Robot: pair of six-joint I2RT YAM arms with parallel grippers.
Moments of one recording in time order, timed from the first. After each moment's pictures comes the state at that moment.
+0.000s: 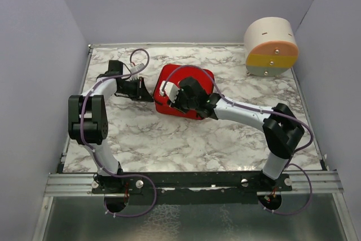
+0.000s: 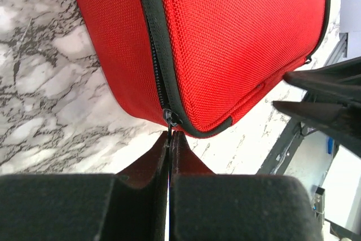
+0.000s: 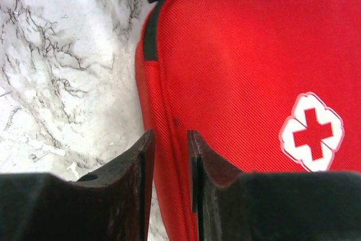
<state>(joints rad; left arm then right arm) 0.01 1.83 1.23 -0.58 0.93 0.05 0.87 1.77 1.23 -0.09 -0.07 -0.42</state>
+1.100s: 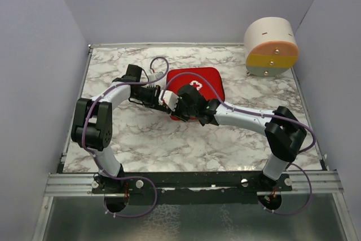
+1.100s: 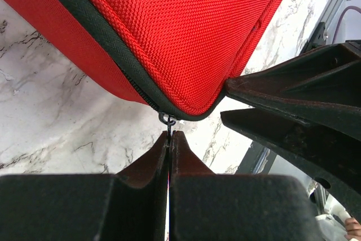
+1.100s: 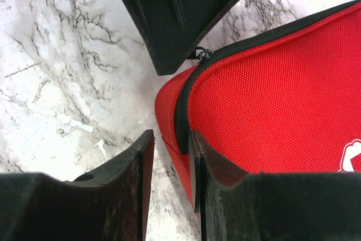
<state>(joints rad) -0.19 1.75 1.13 -0.56 0.92 0.06 0.93 1.73 1.18 -0.16 -0.05 -0.41</state>
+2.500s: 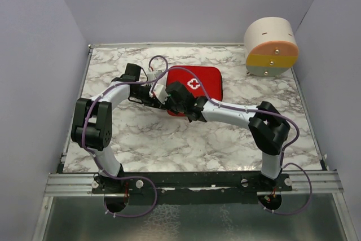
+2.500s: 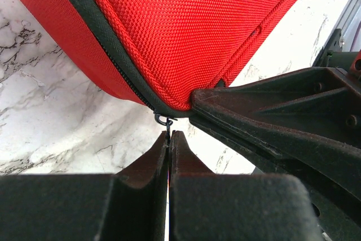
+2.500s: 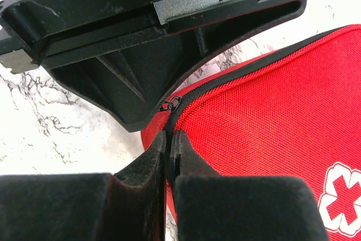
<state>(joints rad) -0.18 1.75 1.14 -0.53 0.88 0.06 0.95 1.90 1.34 -0.09 0.11 -0.35</state>
